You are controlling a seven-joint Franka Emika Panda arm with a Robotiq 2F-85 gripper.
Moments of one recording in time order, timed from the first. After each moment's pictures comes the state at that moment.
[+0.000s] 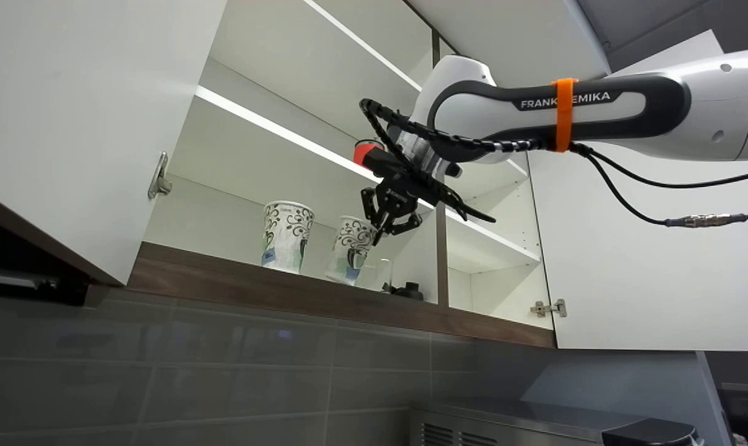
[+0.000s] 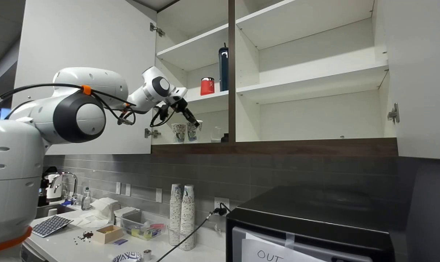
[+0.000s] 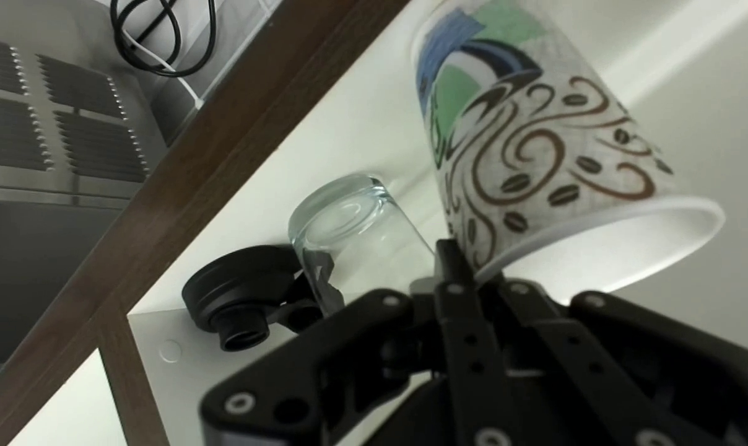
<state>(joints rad) 0.06 0.00 0.25 -1.29 -0.49 2.12 1.24</state>
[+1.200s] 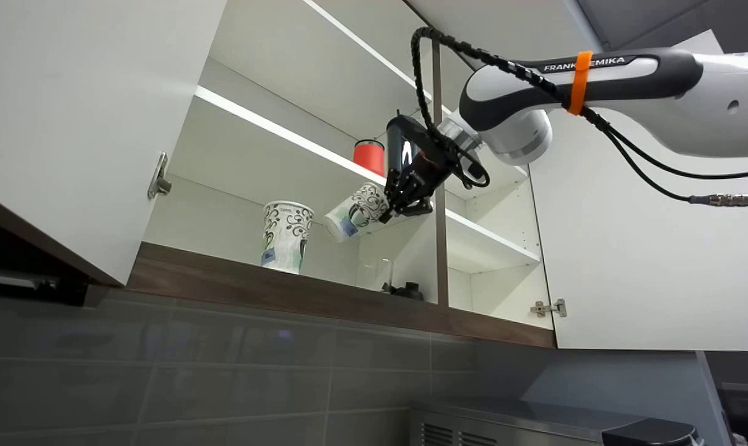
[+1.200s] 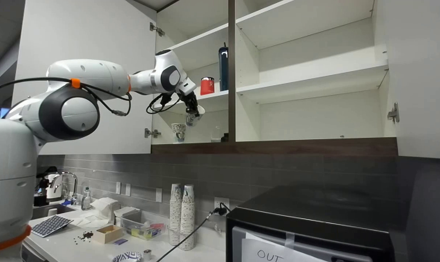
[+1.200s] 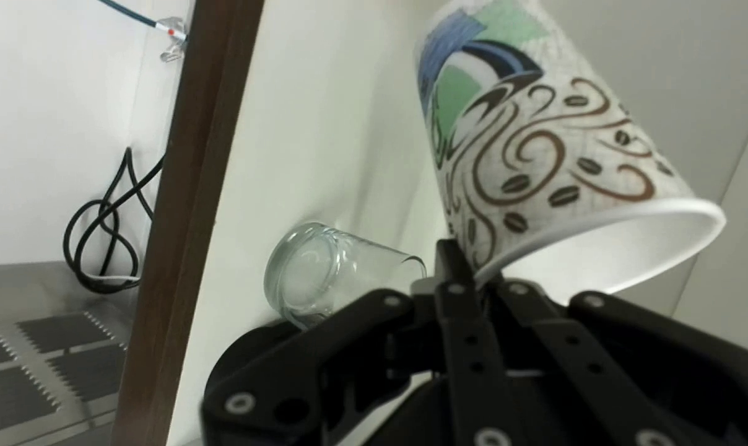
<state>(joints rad) 0.01 -0.04 0.14 -1.26 0.04 2.19 1.35</state>
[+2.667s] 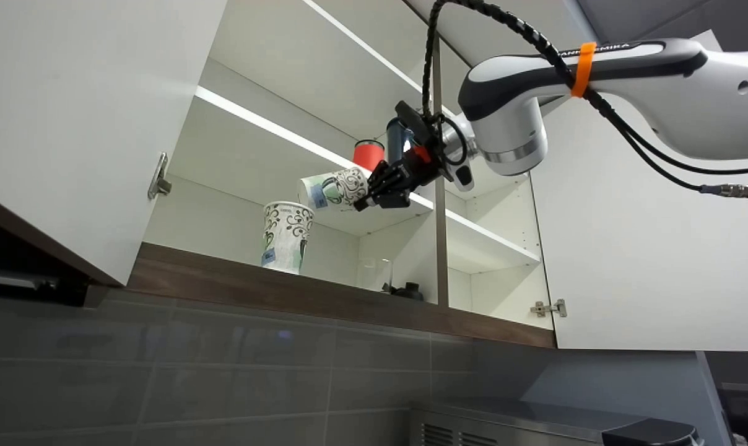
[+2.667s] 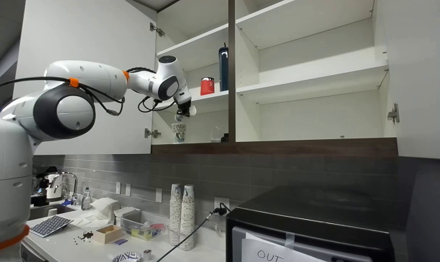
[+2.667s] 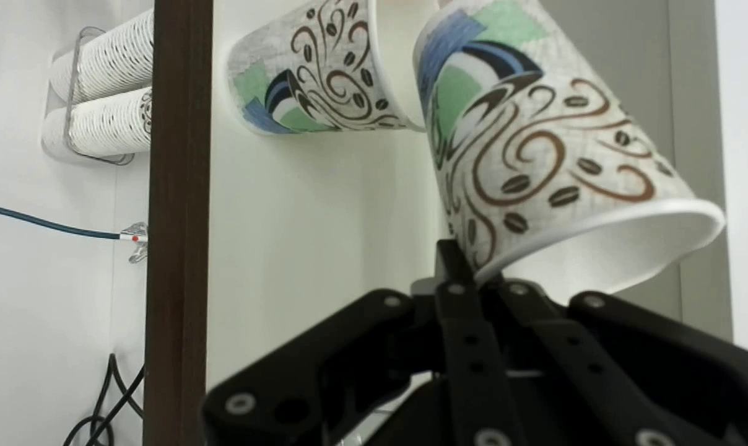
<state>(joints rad) 0.02 -0.07 0.17 -1.37 0.36 2.33 1.40</state>
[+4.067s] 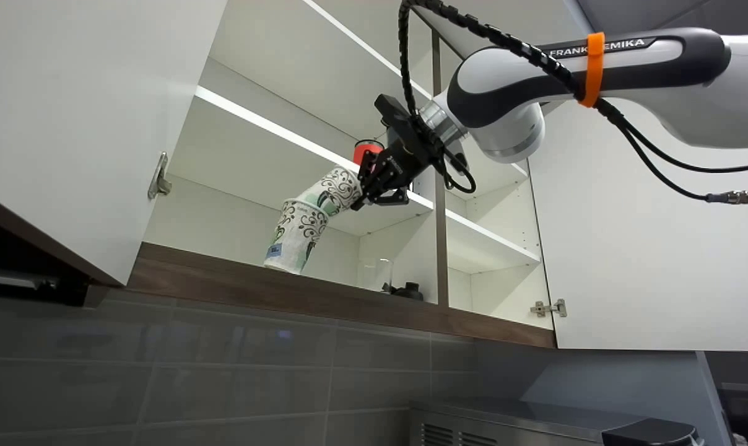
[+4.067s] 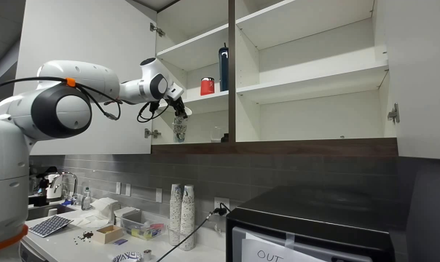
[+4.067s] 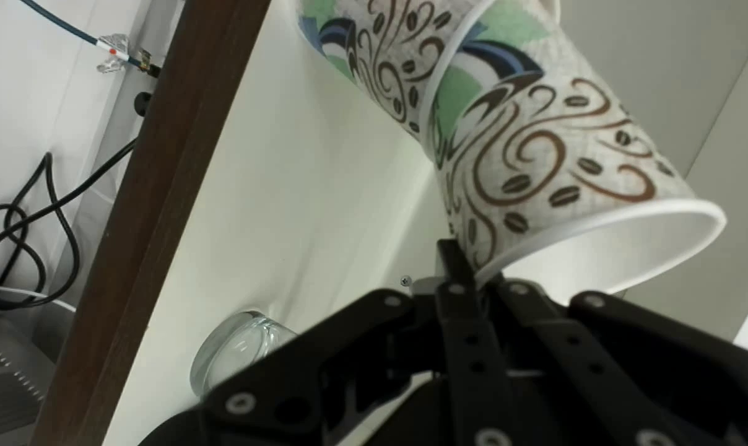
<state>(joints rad) 0.02 -0.10 0.26 -1.40 -0.05 2.37 1.32</state>
